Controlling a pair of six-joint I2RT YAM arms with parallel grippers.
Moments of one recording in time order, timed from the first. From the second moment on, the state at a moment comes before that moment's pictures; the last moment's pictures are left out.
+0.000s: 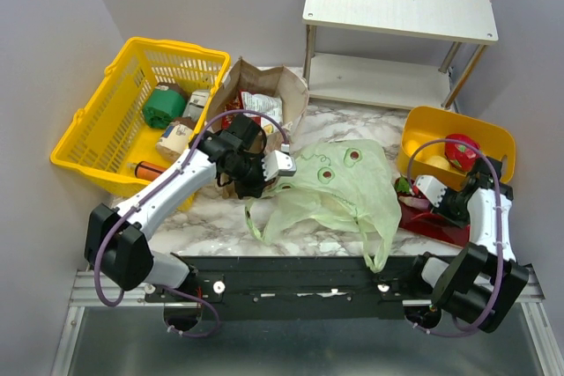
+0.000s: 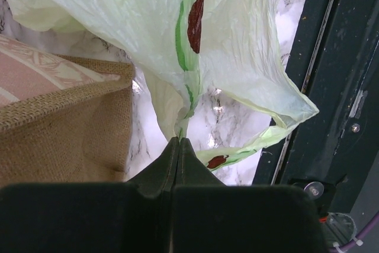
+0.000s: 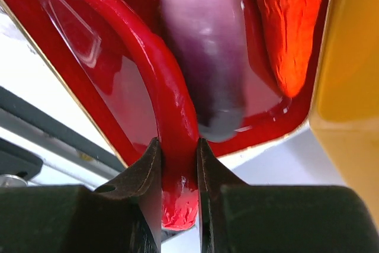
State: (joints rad) left arm -0.59 1.38 1.18 -1.00 0.47 0.71; right arm -0.52 1.09 0.70 -0.96 -0.13 -1.55
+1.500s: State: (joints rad) left arm -0.58 1.51 1.46 -1.01 0.63 0.63; right arm -0.50 0.90 1.03 -1.02 -0.90 -1.01
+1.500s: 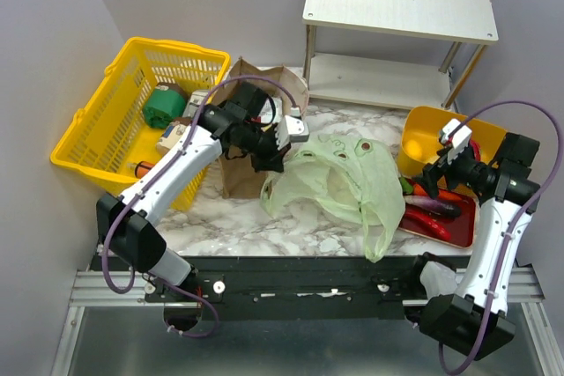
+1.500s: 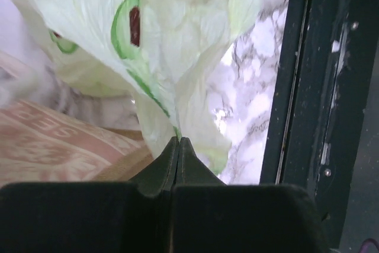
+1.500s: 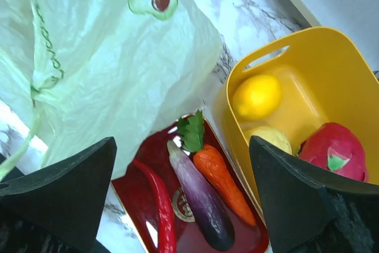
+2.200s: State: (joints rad) left arm -0.58 1.47 2.24 -0.57 0.37 0.51; right arm -0.26 1.15 1.20 -0.51 -0.85 -0.29
